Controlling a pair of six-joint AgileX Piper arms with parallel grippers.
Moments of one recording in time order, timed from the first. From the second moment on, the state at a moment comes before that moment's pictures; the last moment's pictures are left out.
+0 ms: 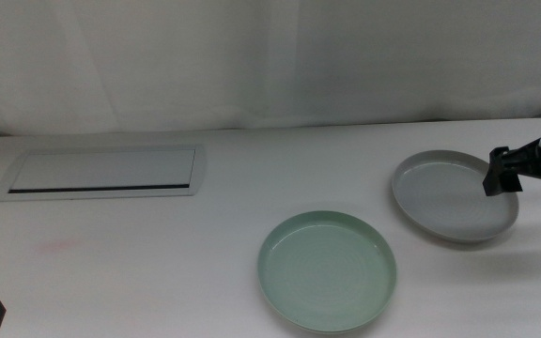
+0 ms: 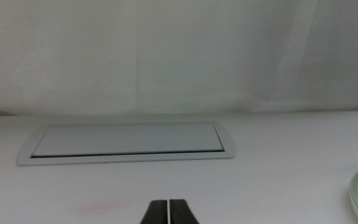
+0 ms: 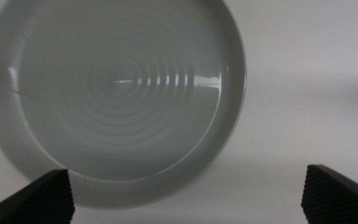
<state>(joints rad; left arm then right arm) -0.11 0.14 0.00 0.36 0.15 -0.43 0.06 1.68 -1.15 0.08 0.74 -0.18</state>
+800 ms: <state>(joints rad) -0.11 0.14 0.00 0.36 0.12 -0.43 0.06 1.93 -1.23 0.02 0.62 -0.08</state>
